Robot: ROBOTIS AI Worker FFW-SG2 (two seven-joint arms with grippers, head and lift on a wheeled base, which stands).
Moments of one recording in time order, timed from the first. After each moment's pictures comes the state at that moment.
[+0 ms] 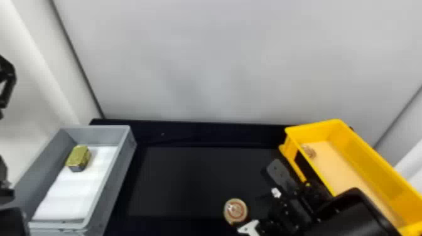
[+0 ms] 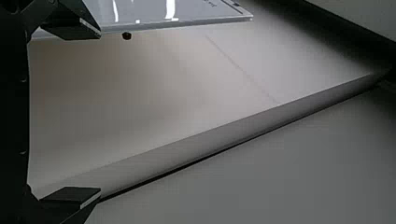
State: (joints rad) left arm 0.13 0.00 0.34 -2.23 -0.39 0.13 0.25; right arm 0.05 -0.21 0.35 -1.91 0.55 1.09 0.91
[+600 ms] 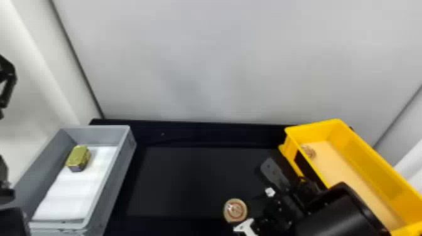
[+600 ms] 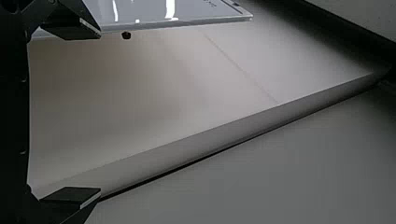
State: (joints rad) left arm 0.13 0.00 0.34 -2.23 -0.39 0.13 0.25; right arm -0.01 -0.18 0.35 -1.78 0.55 1.03 0.94
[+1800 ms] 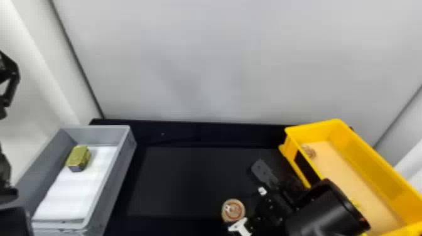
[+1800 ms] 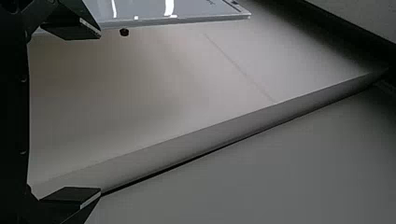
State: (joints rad) left arm 0.12 0.00 0.32 -2.23 -0.39 0.12 0.25; right arm -0.08 -0.14 0.36 -1.60 0.54 0.92 0.92
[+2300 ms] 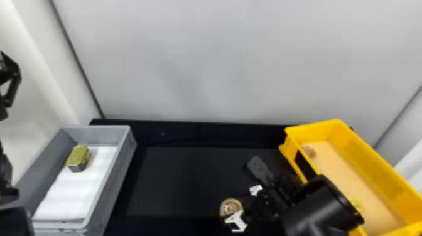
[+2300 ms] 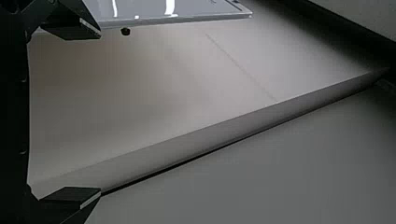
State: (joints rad) left arm 0.12 0.00 0.32 -2.22 -0.39 0.12 0.25; right arm -0.10 -0.13 0.37 -1.57 0.53 0.89 0.91
